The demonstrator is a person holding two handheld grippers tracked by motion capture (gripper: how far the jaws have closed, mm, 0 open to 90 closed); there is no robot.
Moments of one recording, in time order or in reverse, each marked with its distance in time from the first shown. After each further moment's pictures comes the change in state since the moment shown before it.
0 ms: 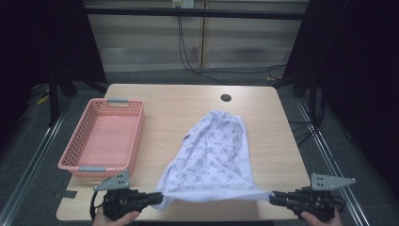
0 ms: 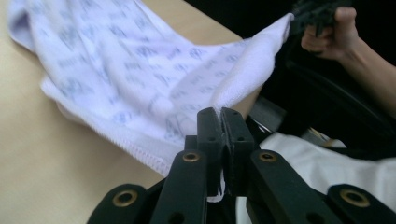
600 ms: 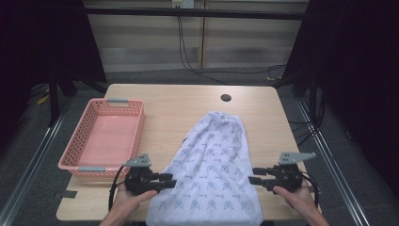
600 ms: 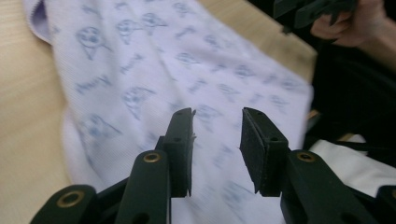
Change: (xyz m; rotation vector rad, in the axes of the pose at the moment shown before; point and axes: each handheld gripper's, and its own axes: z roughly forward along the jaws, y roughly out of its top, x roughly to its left) left arm 0.068 0.035 0.067 0.098 0.092 0.001; right arm -0.060 0.031 0.076 0.096 -0.091 -0.028
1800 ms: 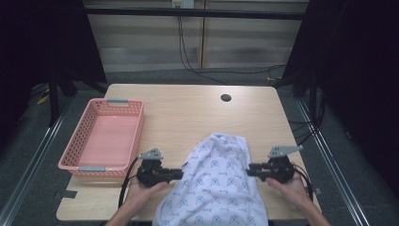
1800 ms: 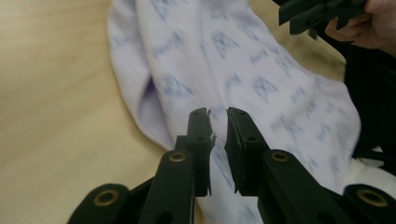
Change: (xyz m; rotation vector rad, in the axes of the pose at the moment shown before) left arm 0.010 0.015 0.029 -0.011 0.054 -0.053; right arm -0.024 0.013 0.020 0.070 -0.108 -0.030
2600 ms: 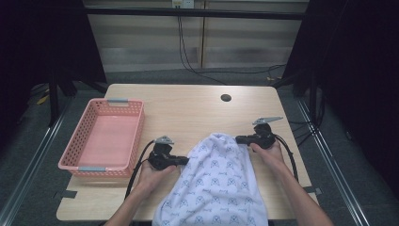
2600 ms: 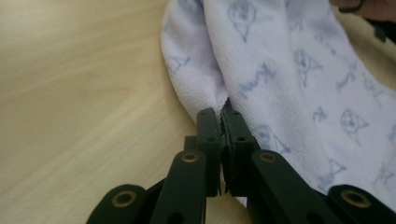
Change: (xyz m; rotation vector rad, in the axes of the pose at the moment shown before) left arm 0.029 0.019 0.031 0.051 0.061 -0.013; right arm -0.072 0.049 0.066 -0.025 -0.035 0.107
